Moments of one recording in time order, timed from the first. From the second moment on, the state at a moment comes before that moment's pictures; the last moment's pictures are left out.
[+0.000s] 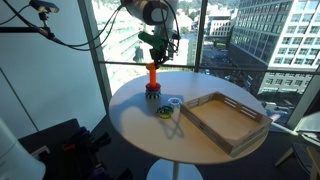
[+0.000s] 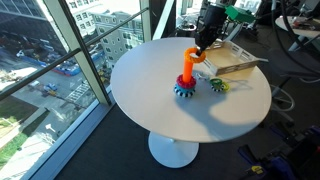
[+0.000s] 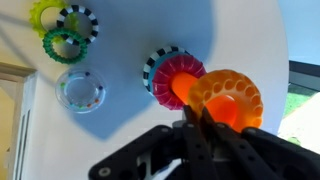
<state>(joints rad) 0.02 0.37 0.10 -1.80 0.27 2.14 -0.13</state>
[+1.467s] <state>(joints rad) 0.02 0.39 0.11 -1.76 0.29 2.11 -0.18</state>
